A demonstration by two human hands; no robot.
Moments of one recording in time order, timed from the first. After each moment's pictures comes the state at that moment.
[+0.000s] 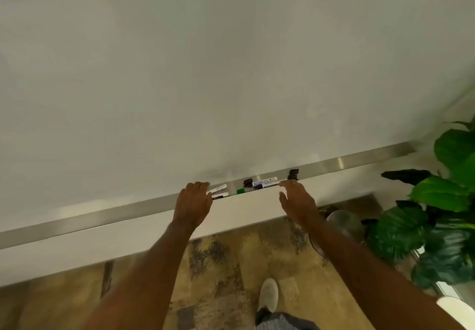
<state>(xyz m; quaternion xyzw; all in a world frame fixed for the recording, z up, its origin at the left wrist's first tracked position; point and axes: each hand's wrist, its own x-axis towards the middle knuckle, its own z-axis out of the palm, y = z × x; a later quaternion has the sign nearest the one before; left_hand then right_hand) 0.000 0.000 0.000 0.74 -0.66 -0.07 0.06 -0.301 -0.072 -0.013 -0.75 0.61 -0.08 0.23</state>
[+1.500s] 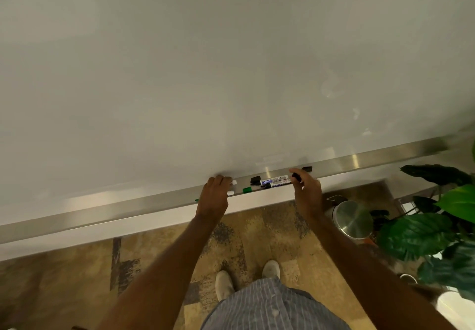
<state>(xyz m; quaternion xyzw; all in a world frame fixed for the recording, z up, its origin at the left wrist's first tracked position) -0.027 -0.057 -0.048 0.71 -0.68 -0.12 0.14 -0.283 -0.123 -0.038 -0.60 0.65 -0.29 0.35</state>
